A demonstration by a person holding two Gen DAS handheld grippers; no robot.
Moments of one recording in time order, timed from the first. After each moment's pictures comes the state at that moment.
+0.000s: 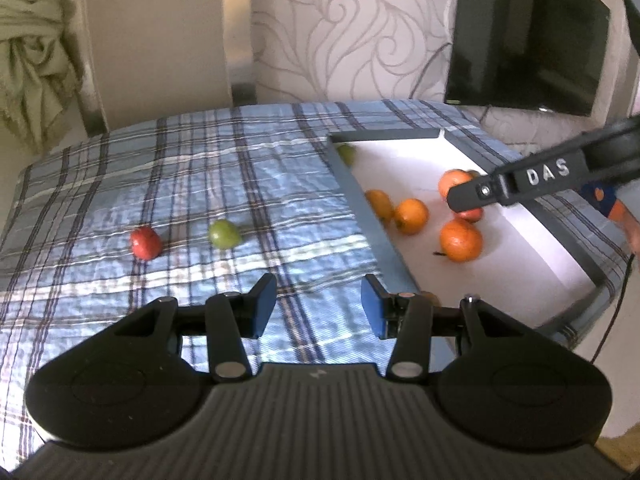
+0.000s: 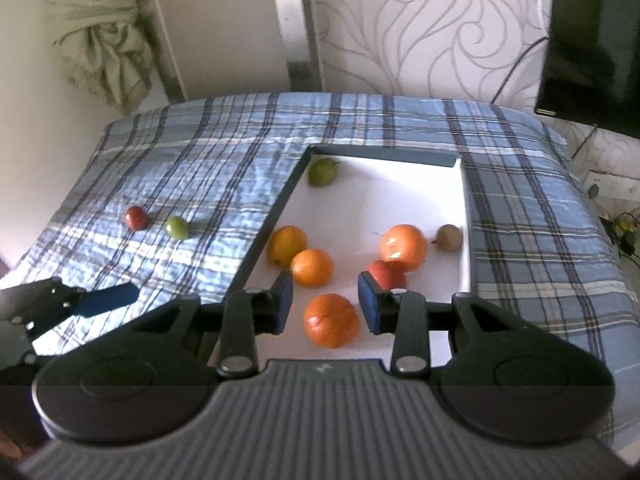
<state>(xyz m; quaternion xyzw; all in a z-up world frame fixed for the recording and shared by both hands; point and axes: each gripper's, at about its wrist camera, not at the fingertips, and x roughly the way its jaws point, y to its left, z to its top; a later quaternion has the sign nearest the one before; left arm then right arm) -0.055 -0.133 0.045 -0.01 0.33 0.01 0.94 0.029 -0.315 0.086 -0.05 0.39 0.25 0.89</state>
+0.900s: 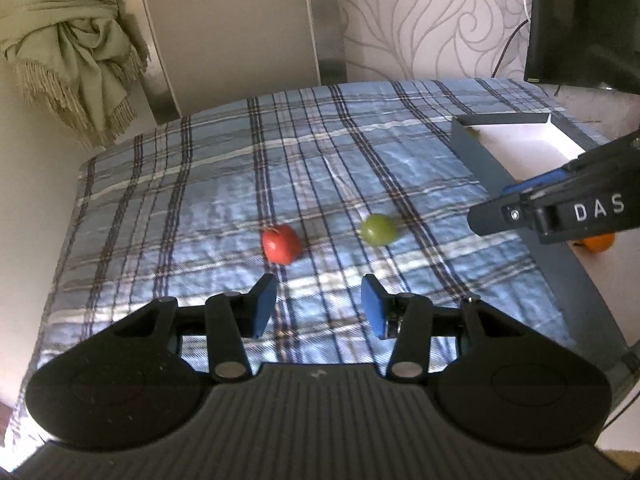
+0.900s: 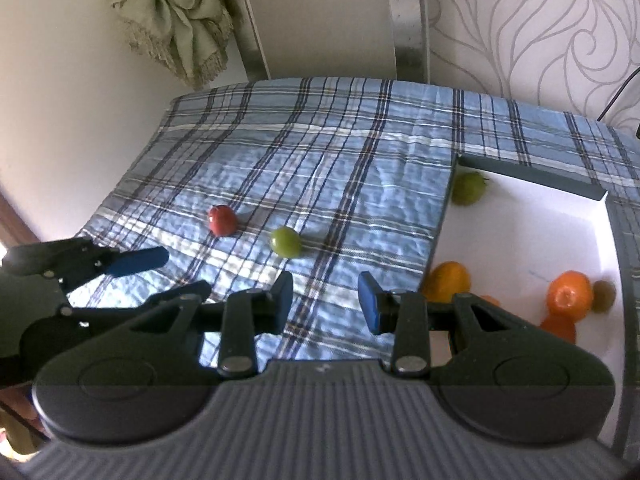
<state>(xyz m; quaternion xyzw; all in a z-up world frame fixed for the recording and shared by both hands) -0.032 -0.038 0.044 0.03 0.37 0.09 0.92 0.040 -0.212 0.076 -0.05 0.40 0.34 0.85</state>
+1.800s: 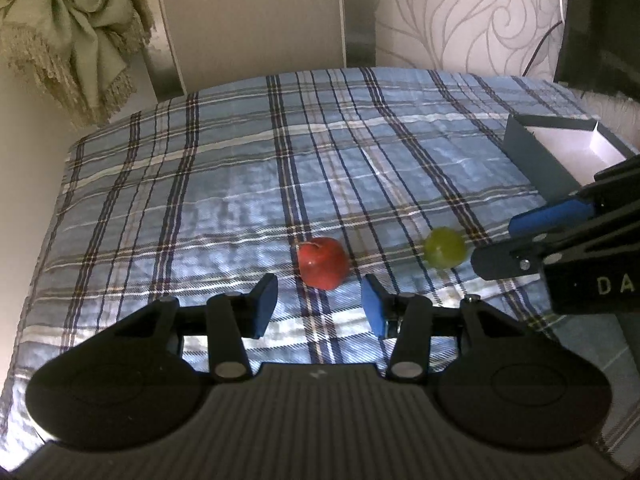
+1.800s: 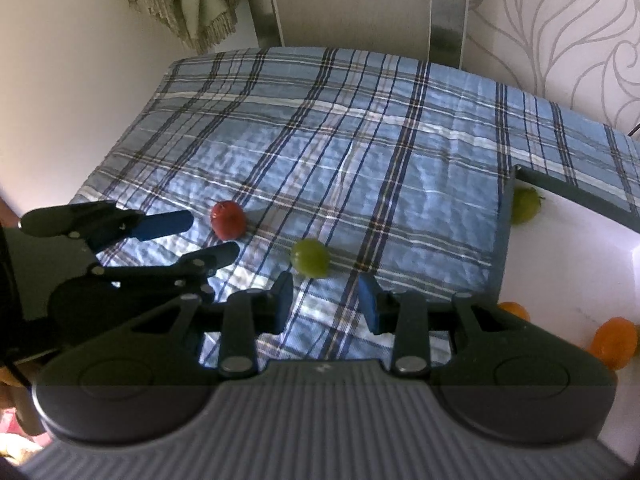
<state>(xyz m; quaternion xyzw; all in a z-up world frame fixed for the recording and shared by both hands) 0.017 0.005 0.011 0.01 0.39 0.10 0.92 0.062 -0.152 0.056 -0.10 0.43 0.34 0.83</state>
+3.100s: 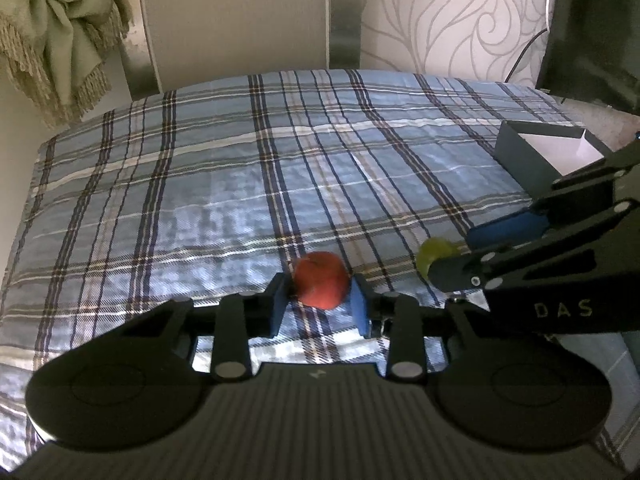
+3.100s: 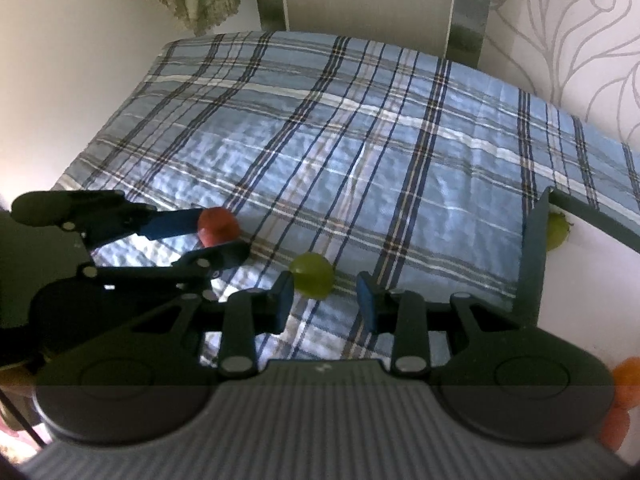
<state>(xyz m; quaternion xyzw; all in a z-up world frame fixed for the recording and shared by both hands) 0.028 0.025 0.003 -0.02 0.38 0.05 0.92 0.074 -0.121 0.039 -0.14 0.43 0.34 0.83</state>
